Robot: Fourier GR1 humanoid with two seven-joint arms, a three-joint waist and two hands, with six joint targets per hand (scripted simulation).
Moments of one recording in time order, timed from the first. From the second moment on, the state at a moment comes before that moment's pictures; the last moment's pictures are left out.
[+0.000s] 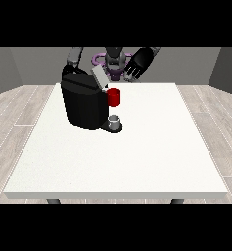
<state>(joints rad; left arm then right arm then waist) -0.99 0.35 0.05 -0.75 -0.71 -0.42 -0.08 -0.29 -0.02 0.01 -1.20 0.19 -0.15 -0.02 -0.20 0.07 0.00</state>
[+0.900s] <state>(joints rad) -1.20 0.43 0.11 -0.69 -0.72 -0.42 -0.05 -0.42 -0.06 -0.02 -1.30 0.18 -0.16 0.02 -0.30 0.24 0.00</state>
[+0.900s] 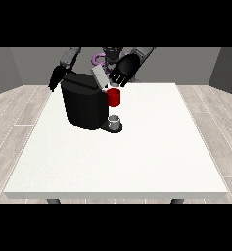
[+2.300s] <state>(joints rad) -1.28 0.46 0.13 -0.64 -0.75 -0.41 -0.09 -0.47 -0.09 -0.07 -1.28 0.16 -0.17 0.02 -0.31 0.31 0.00</state>
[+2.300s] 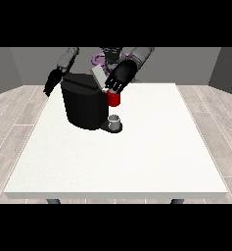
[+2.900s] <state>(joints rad) -1.27 0.47 0.08 -0.65 -0.82 -0.34 -0.14 -0.47 -0.07 -0.06 -1.28 0.17 -0.19 0.00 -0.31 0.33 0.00</state>
